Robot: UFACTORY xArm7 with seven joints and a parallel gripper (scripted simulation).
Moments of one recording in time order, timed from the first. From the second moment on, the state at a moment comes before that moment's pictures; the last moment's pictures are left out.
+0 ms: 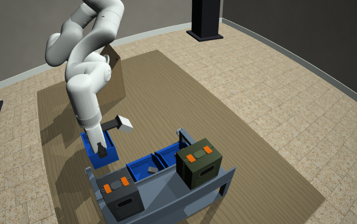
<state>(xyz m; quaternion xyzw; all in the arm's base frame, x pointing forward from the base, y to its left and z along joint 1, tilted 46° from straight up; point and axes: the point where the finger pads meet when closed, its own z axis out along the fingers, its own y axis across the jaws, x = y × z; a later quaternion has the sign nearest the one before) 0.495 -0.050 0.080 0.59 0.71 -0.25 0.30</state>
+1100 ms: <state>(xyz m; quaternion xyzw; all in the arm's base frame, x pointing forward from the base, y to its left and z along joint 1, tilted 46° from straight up) 0.497 -0.051 0.079 0.59 0.71 -0.25 0.30</state>
